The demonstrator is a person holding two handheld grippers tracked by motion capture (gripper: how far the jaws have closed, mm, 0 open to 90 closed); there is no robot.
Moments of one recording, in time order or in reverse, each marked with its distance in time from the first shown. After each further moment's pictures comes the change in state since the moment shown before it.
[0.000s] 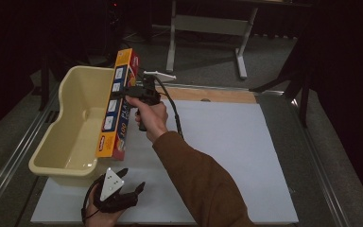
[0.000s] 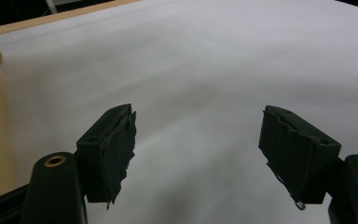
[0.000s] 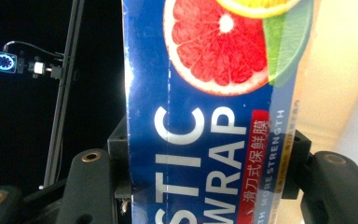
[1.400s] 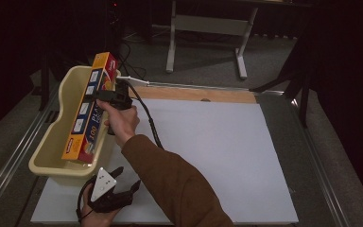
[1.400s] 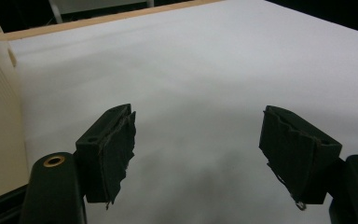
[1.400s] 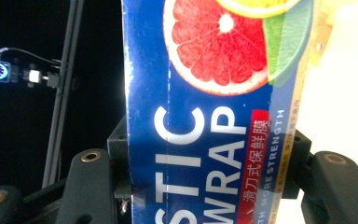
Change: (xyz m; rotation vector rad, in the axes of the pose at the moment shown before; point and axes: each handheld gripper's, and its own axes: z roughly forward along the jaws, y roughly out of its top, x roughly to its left) left arm 0.010 -0.002 -0.009 -0.054 -0.001 -0.041; right arm 0.014 -0.015 0.077 -0.033 0.008 0.021
